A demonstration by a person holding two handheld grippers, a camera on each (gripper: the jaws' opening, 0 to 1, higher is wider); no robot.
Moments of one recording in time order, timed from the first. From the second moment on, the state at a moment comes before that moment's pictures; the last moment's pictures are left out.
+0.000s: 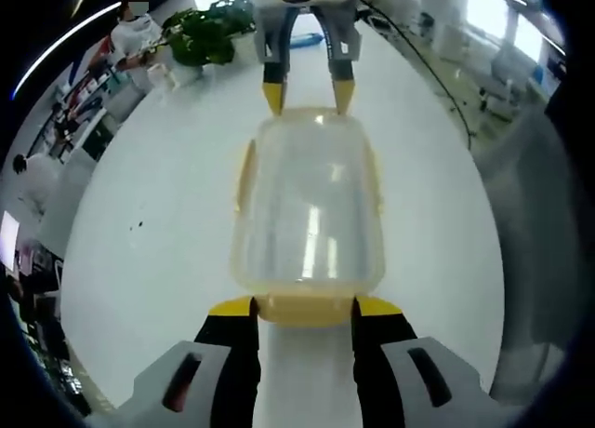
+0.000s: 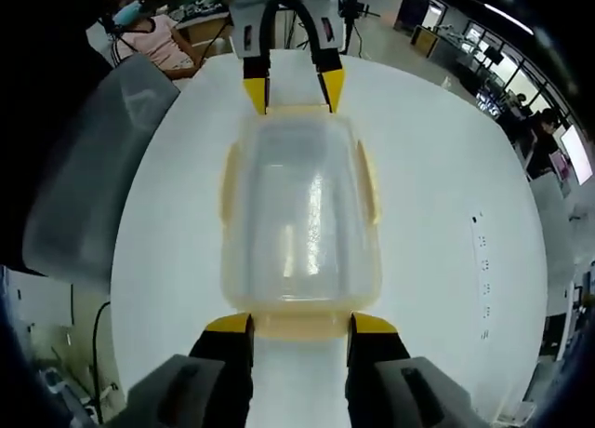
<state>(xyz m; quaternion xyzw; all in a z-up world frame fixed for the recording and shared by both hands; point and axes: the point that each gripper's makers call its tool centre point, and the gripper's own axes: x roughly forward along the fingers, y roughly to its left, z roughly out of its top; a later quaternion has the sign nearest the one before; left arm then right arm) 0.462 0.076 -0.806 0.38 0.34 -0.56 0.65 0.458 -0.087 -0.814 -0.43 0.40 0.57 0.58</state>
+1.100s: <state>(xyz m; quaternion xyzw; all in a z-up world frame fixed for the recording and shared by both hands) 0.470 0.071 -0.823 0.36 0.36 -0.58 0.64 0.464 -0.093 -0.829 -0.44 0.42 0.57 0.55</state>
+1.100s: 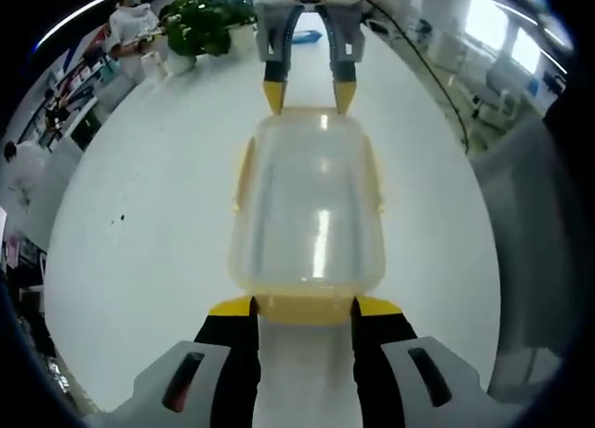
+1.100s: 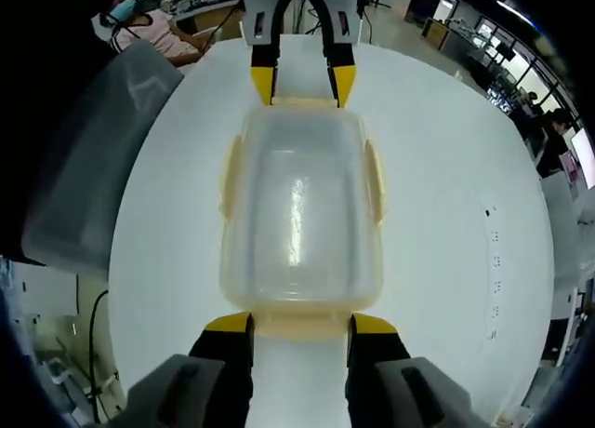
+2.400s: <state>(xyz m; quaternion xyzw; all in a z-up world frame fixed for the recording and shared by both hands) 0.450 0.098 -0.805 0.23 0.33 -0.60 0.69 0.456 -0.088 -0.805 -0.29 0.37 0.59 0.66</state>
